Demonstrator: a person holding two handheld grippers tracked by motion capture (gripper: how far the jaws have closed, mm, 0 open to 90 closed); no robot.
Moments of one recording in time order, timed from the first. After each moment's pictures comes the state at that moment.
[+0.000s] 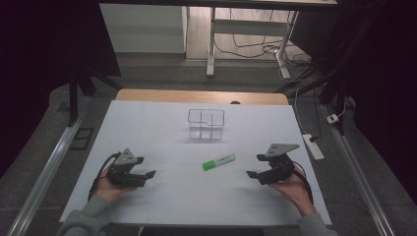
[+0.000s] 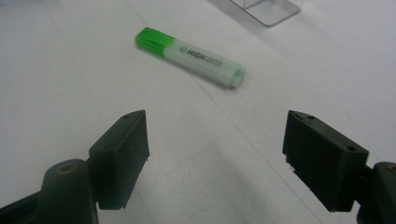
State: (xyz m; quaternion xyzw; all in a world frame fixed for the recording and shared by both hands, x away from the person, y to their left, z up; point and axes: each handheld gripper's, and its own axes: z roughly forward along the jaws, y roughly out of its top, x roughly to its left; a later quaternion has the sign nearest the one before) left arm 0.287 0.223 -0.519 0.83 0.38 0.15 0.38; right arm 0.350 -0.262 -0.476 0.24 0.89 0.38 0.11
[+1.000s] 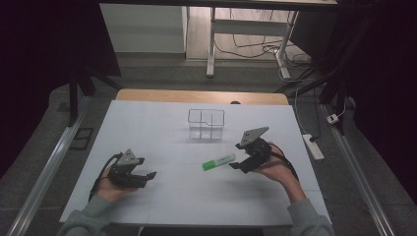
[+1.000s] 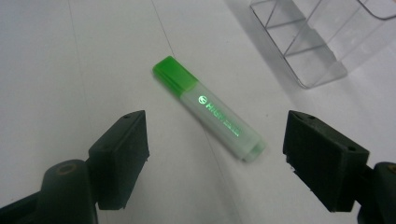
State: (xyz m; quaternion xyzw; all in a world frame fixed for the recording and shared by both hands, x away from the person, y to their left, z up) left arm 0.288 0.221 -0.521 0.84 0.38 0.15 0.36; right arm 0.389 -0.196 -0.458 0.12 0.93 0.33 0.09
